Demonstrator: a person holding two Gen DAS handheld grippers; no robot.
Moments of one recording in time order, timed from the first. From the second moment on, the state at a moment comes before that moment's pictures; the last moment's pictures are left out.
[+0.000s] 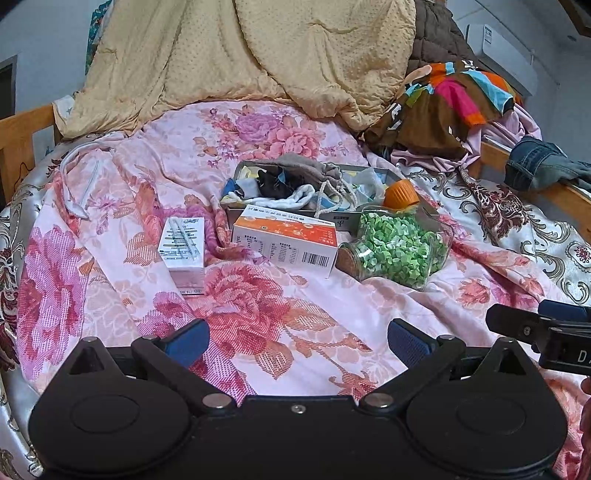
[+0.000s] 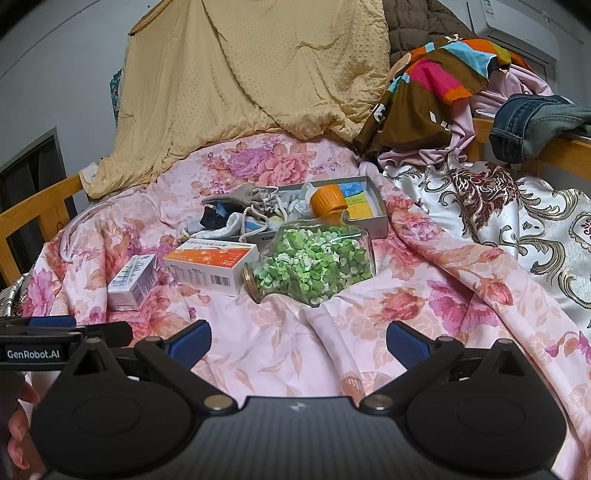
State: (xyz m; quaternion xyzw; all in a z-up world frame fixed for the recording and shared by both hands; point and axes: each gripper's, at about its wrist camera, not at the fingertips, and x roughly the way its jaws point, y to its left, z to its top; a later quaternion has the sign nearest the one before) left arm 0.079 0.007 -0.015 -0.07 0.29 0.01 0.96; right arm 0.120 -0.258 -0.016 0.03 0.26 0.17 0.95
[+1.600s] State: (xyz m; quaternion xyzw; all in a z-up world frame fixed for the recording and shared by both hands) left arm 0.079 0.006 -0.015 -0.07 0.29 0.01 0.96; right arm 0.121 -0.258 -0.018 0.03 0.26 0.17 0.95
